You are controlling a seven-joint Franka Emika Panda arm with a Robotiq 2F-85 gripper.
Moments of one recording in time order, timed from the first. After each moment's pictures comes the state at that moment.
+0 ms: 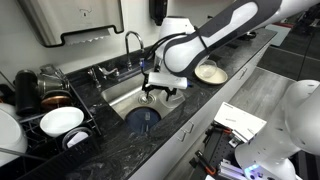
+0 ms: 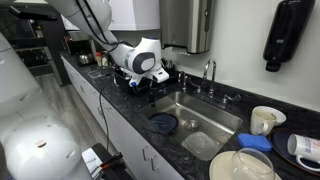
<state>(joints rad) 0.04 -0.11 0.16 -2.53 0.20 2.53 0.92</state>
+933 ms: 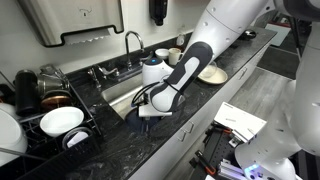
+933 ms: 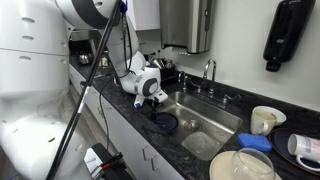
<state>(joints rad) 0.17 0.33 0.08 -2.41 0.00 2.75 1.04</state>
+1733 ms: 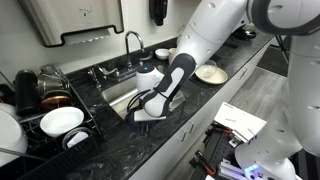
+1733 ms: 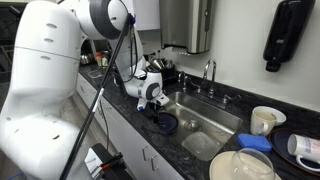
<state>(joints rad) 0.24 0.46 0.02 -2.30 0.00 2.75 1.05</state>
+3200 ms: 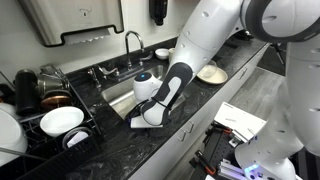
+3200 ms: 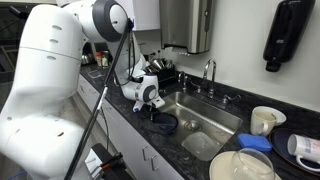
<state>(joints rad) 0.32 0.51 -0.01 -2.29 0.00 2.77 1.17</state>
